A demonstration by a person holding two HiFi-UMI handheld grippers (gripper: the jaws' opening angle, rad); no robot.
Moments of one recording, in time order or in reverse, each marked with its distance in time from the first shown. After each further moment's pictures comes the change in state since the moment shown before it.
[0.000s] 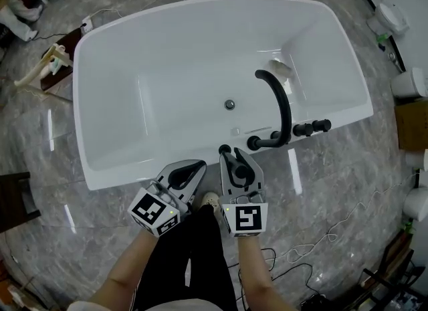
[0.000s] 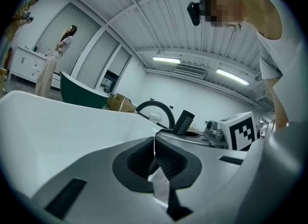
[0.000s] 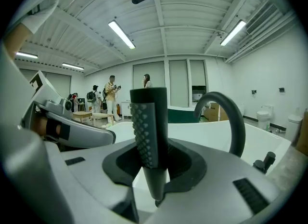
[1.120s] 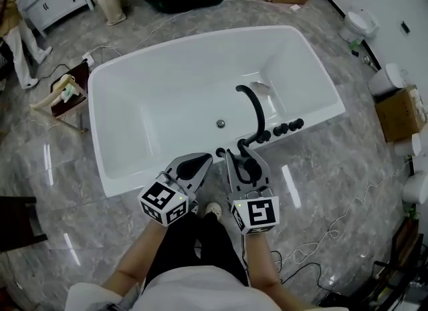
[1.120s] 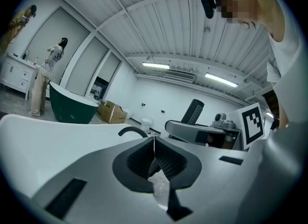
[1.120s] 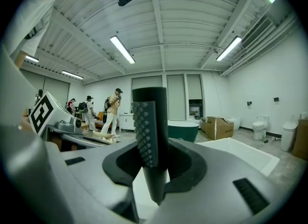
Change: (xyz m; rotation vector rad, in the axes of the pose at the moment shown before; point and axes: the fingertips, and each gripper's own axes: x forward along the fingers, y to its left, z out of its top) left arm -0.050 -0.074 0.102 0.084 -0.048 -0.084; right arm -0.094 0.028 0.143 -0.005 -0.152 -0.043
